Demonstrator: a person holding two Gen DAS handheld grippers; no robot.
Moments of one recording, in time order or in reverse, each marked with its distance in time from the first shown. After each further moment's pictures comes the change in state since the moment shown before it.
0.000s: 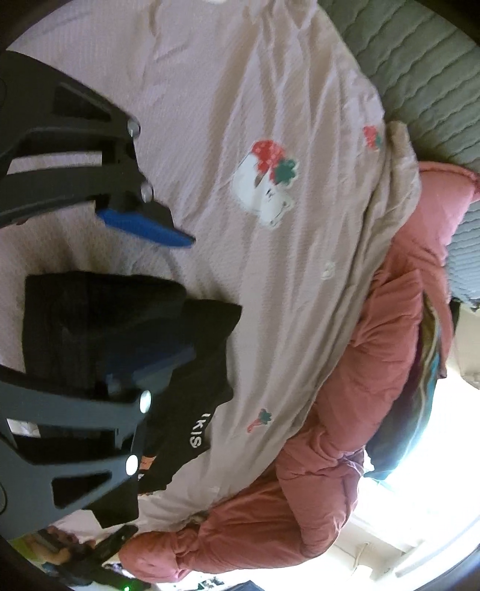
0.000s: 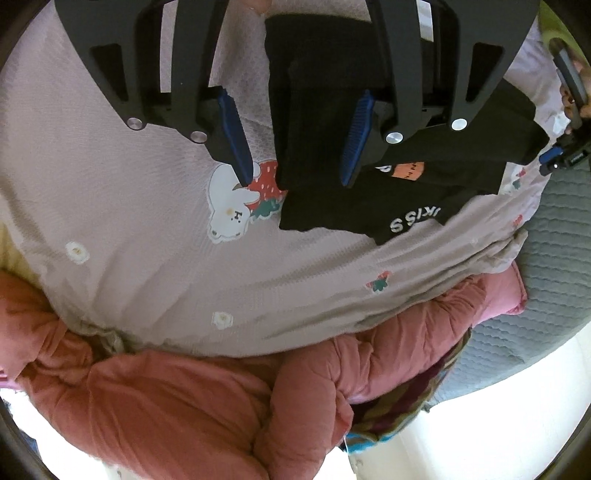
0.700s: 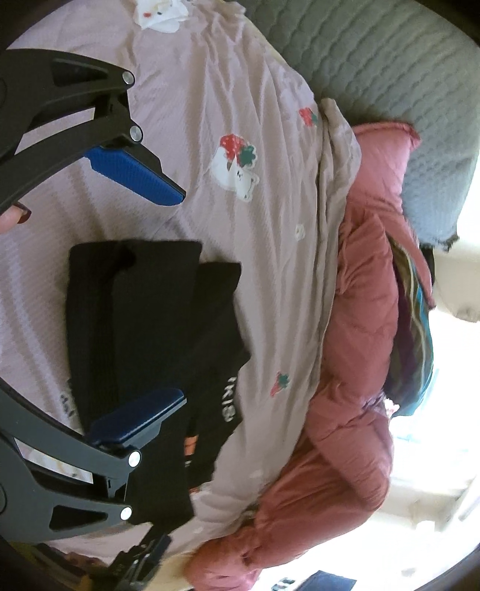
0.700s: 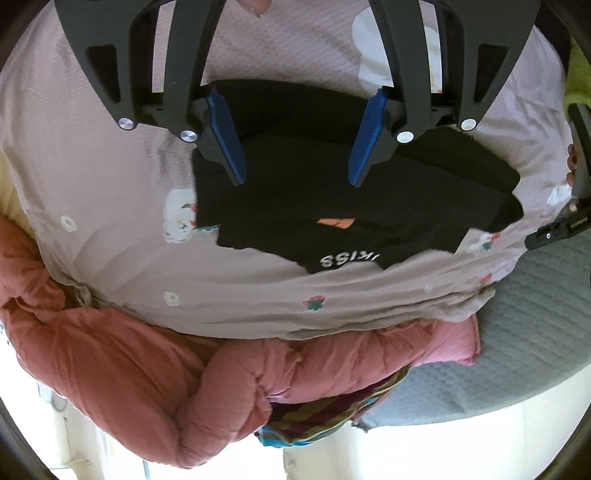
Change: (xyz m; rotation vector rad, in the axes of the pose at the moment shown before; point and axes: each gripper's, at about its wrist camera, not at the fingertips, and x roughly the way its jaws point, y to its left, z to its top) left arm -0.040 -0.061 -0.039 0.274 -0.076 0.019; right arm -0.032 0.075 -0.046 -0.252 0.017 0.047
